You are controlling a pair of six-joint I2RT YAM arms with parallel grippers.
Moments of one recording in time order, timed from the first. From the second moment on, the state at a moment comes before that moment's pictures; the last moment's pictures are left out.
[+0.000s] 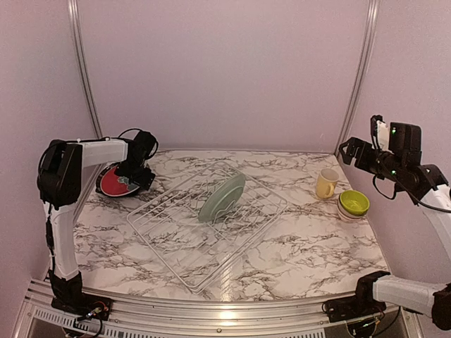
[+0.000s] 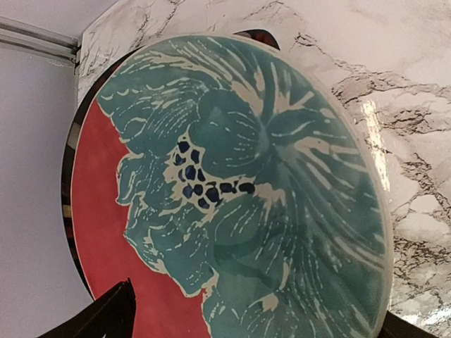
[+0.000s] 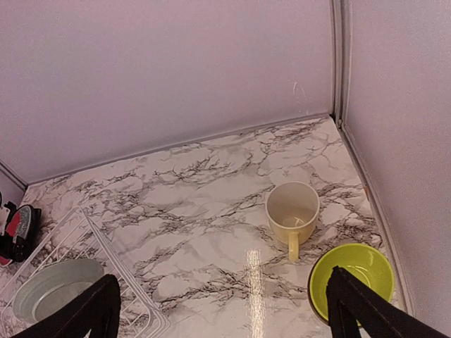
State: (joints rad) left arm -0.32 2.10 1.60 -0.69 -0.50 0.04; right arm 0.15 0.90 1.06 -0.56 0.03 0.31
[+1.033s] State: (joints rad) left arm -0.16 1.57 1.28 -0.44 0.42 -0.21; right arm 0.15 0.89 1.08 -0.59 0.05 0.31
